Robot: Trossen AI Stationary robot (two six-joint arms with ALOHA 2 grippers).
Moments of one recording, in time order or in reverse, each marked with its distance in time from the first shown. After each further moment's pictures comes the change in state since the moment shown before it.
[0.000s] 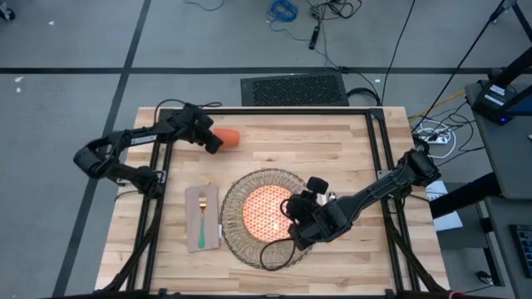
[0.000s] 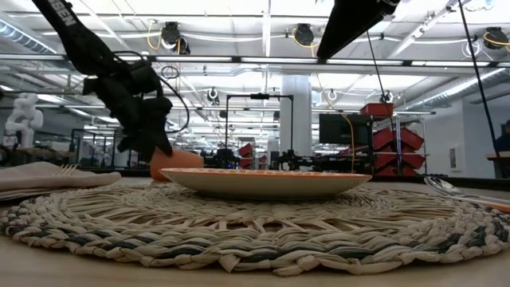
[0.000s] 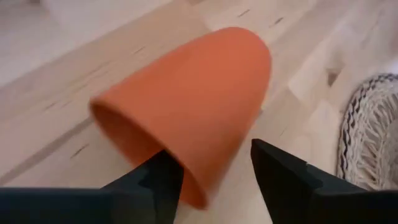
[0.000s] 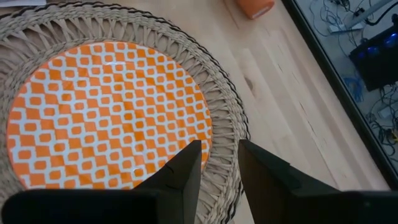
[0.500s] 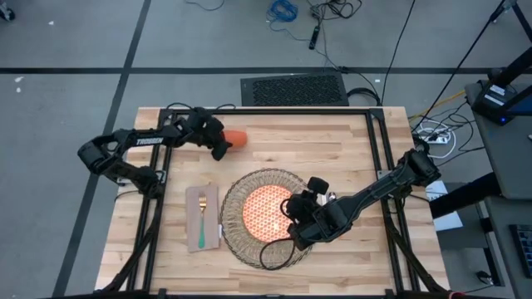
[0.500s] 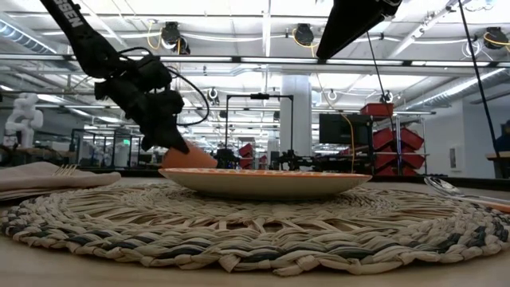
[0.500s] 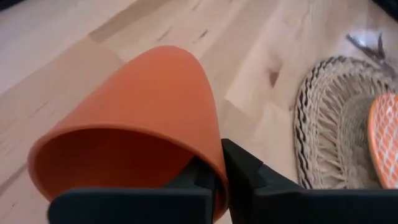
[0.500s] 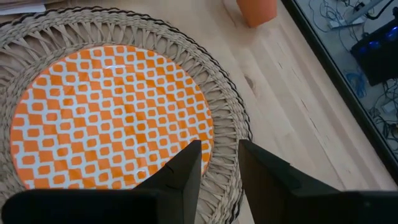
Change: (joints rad) left arm -0.131 0.057 0.000 0.183 0.066 0.069; right arm 0.000 0.000 0.000 0.000 0.002 0.034
